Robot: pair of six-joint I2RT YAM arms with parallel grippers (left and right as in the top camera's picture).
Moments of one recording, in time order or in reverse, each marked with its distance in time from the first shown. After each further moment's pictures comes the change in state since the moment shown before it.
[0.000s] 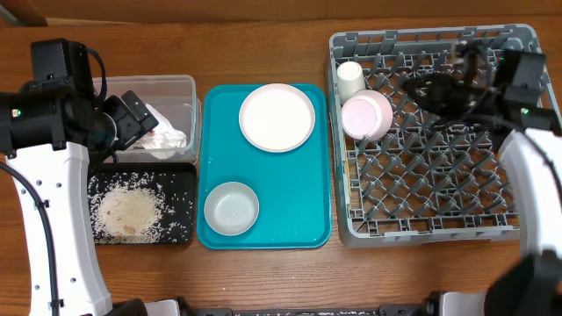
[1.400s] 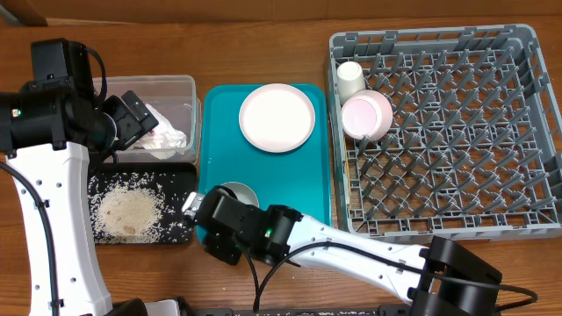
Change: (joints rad) left arm 0.000 0.000 0.000 0.000 0.000 0.000; right arm 1.310 0.257 0.005 0.112 0.724 -0.154
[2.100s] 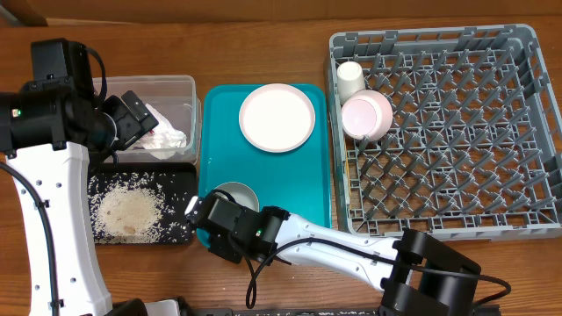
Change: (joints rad) left arm 0.000 0.000 0.000 0.000 0.000 0.000; right arm 0.001 0.088 -0.005 0.001 0.056 -0.049
